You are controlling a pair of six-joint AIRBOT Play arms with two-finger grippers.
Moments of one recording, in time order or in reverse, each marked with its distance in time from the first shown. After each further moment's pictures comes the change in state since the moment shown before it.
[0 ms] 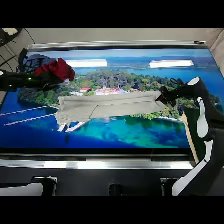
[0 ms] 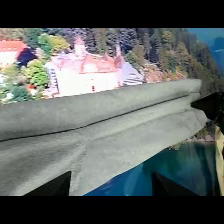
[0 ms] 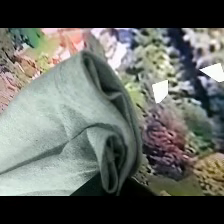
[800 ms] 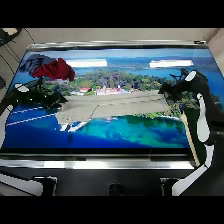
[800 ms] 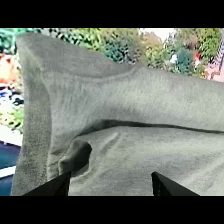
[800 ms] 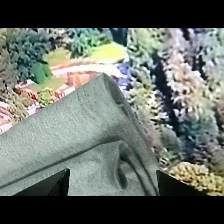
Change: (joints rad) left arm 0.037 -0.220 -0.119 0.254 0.159 -0.137; right arm 0.052 0.102 0.000 -0.289 -0.134 0.060
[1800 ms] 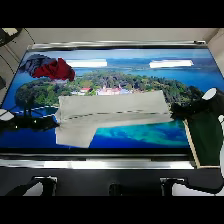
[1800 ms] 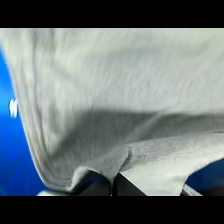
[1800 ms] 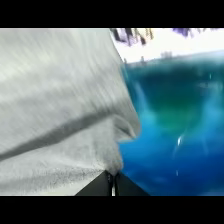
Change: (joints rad) left arm 0.034 0.599 -0.571 0.066 -0.038 0.076; right arm -0.088 0.469 -0.552 -0.032 0.101 -0.208
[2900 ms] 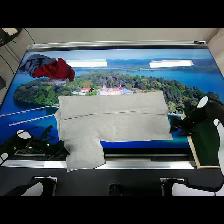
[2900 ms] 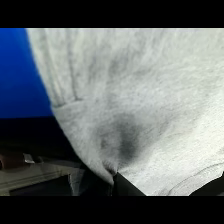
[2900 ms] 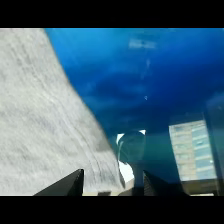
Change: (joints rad) left arm 0.003 -0.046 -0.405 -0.010 -0.060 -0.018; right arm -0.027 -0.015 -0.169 -0.143 0.135 0.049
